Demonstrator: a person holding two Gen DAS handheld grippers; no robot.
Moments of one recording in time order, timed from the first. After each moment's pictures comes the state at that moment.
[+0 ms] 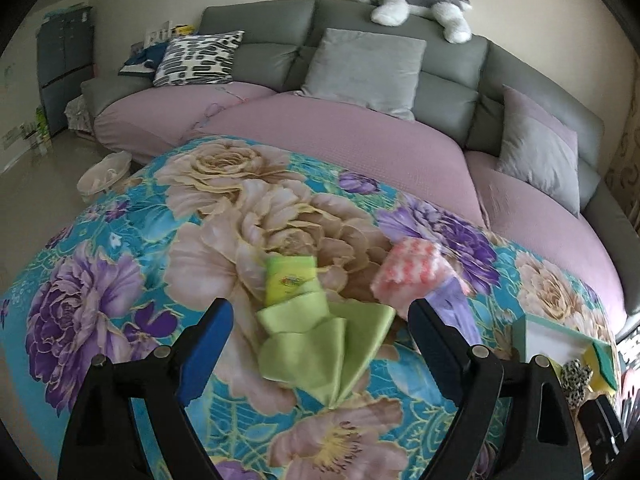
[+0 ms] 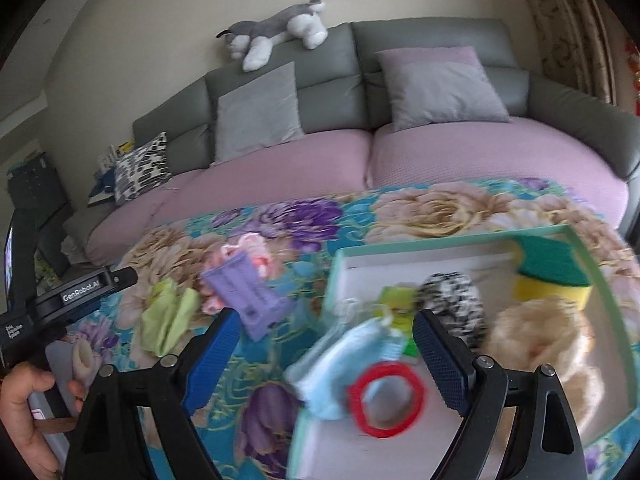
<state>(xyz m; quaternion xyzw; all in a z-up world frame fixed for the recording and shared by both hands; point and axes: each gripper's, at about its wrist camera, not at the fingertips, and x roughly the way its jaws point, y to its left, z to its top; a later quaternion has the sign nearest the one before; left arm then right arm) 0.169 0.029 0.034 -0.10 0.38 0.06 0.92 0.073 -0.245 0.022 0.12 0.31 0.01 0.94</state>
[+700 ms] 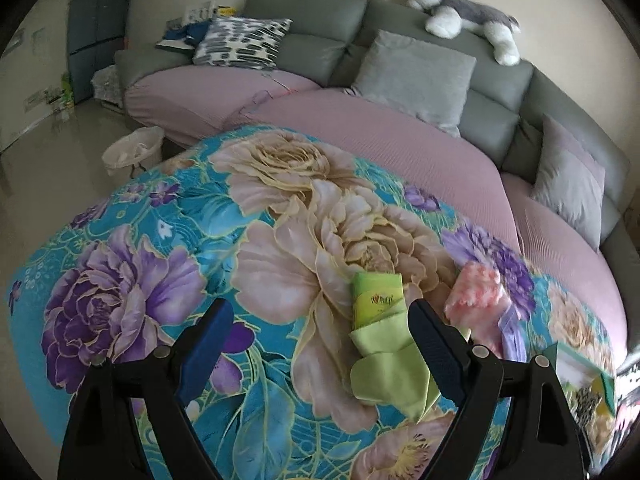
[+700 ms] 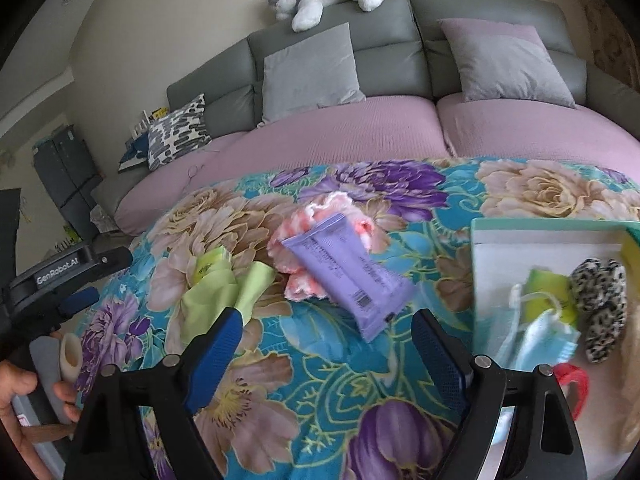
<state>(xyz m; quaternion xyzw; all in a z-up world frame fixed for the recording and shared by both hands) 0.173 0.102 0.023 -0.14 0.39 0.09 0.91 0.129 -0.154 -0.011 0.10 0.35 0.08 0.93</state>
